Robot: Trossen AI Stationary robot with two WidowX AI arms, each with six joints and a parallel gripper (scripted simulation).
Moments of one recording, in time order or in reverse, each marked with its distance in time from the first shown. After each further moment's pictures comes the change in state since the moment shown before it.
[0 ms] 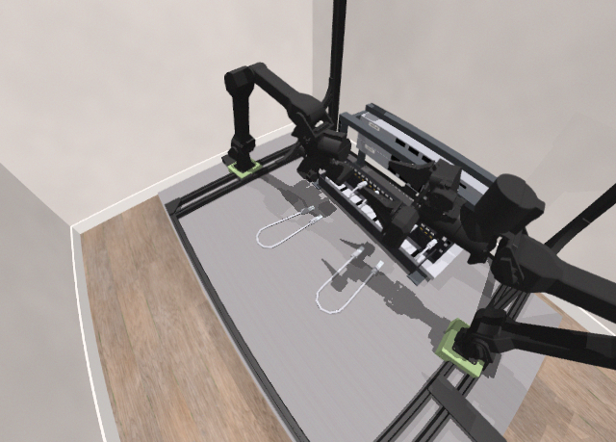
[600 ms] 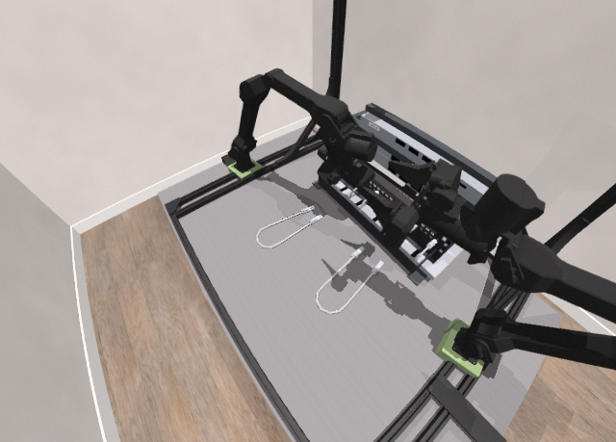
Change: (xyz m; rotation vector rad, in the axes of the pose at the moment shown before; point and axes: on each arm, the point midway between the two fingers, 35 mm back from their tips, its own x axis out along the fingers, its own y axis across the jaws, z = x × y) left arm 0.000 0.000 0.000 0.000 0.000 0.000; right arm 0.017 0.045 -0.033 0.023 -0.024 0.000
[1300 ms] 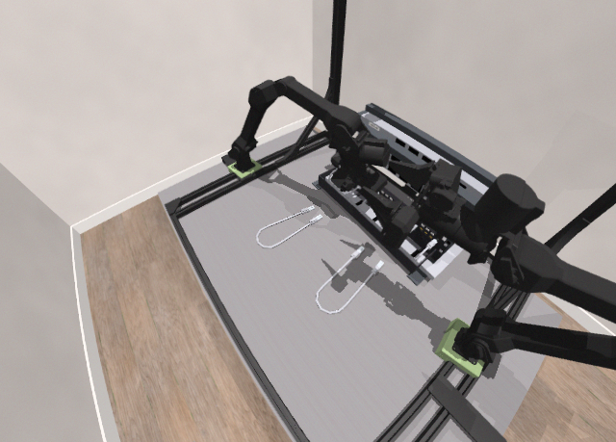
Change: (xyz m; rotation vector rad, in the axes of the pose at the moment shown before) left arm 0.000 0.000 0.000 0.000 0.000 0.000; right arm 0.037 0.027 -0.017 0.003 0.004 0.042
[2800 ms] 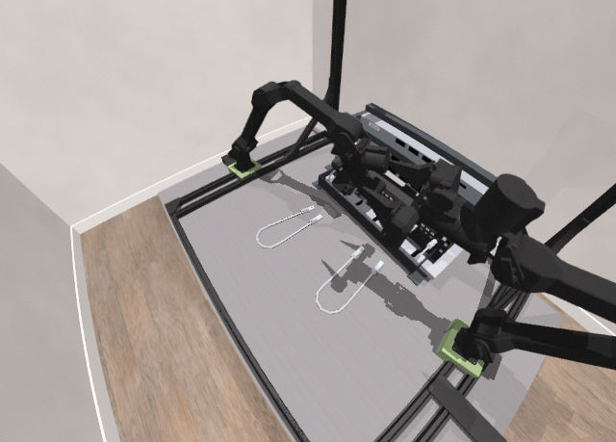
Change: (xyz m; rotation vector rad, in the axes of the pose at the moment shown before) left arm 0.000 0.000 0.000 0.000 0.000 0.000; right arm 0.027 -0.008 0.003 0.004 -0.014 -0.035
